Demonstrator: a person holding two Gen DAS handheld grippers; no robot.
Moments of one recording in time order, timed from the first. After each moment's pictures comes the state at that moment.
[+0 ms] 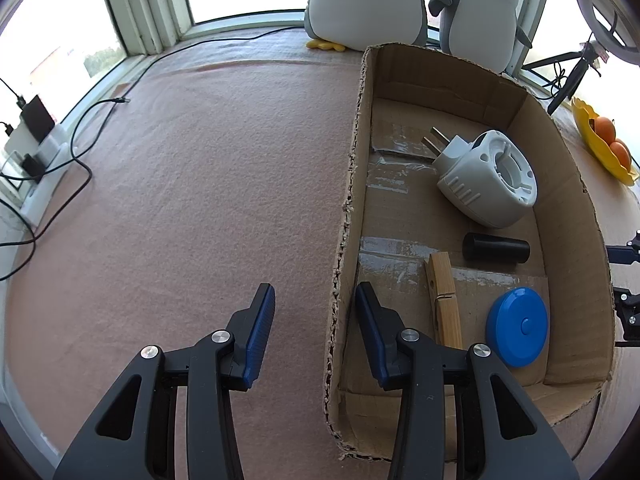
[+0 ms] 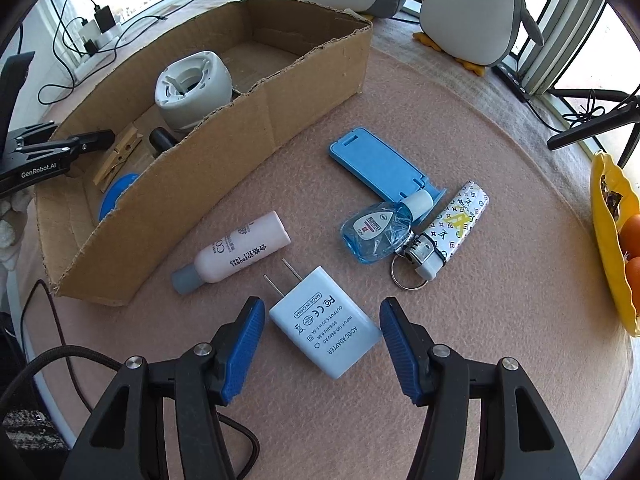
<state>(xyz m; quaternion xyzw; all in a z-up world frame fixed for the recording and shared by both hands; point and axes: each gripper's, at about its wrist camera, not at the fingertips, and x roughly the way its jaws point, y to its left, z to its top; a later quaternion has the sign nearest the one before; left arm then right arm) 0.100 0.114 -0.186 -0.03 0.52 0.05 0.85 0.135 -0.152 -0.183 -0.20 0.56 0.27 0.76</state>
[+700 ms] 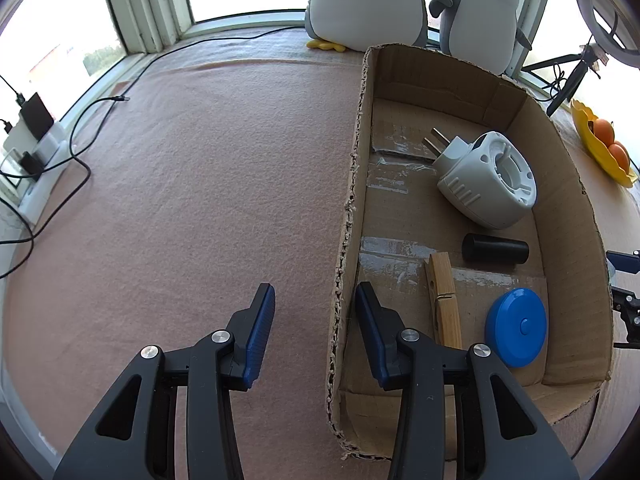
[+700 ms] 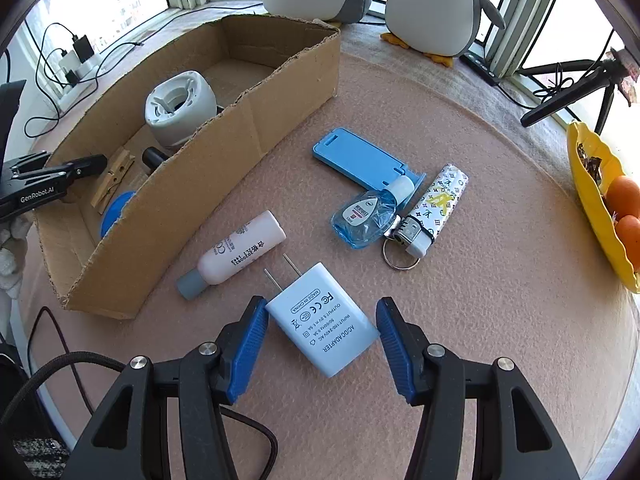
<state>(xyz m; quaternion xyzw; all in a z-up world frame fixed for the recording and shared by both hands) 0.101 0.113 -0.186 -0.03 0.52 0.05 0.85 0.124 -0.164 -0.172 -0.16 0.55 0.23 0.79</state>
